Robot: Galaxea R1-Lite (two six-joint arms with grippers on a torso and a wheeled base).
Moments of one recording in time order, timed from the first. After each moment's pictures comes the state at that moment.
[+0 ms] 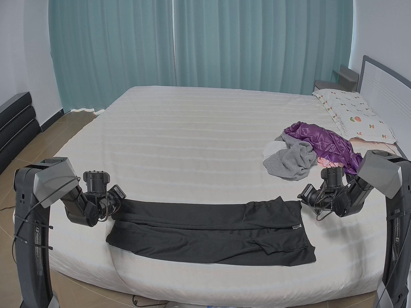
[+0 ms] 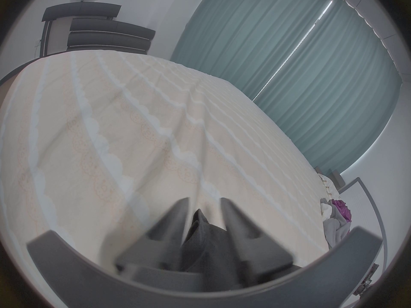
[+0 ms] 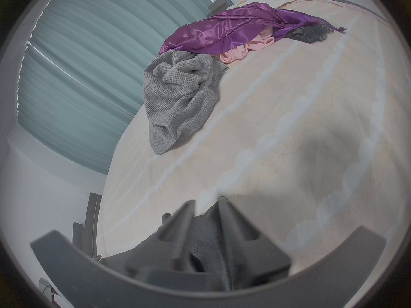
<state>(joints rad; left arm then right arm) 0.00 2.52 -1.06 -0.88 0.05 -0.72 0.03 2.49 -1.06 -0.74 0.12 0.80</state>
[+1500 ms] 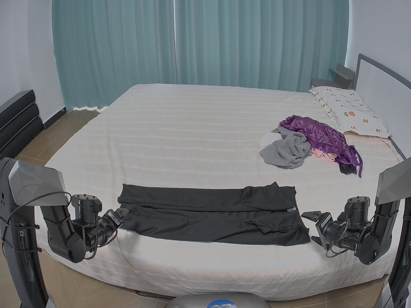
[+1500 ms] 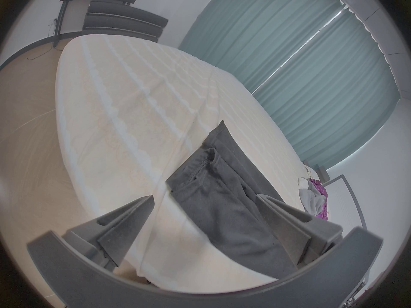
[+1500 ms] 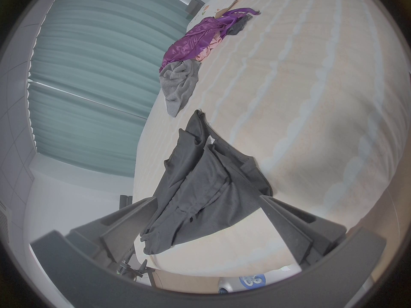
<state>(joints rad) -0.10 2.29 -0.43 -1.23 0.04 -0.86 0.13 2.23 -0.22 -1.40 0.18 1.07</state>
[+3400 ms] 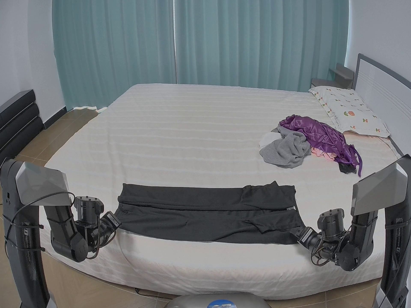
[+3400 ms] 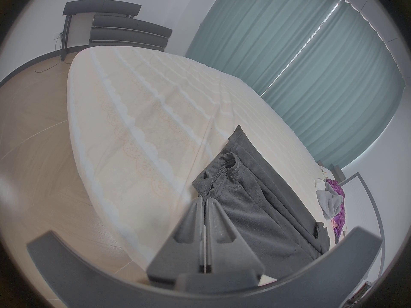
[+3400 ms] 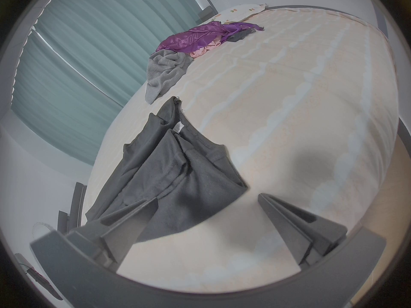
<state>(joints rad) -0.08 2.34 -0.47 -1.22 0.14 -0.81 0.28 2.37 -0.31 -1.29 -0.15 0.94</state>
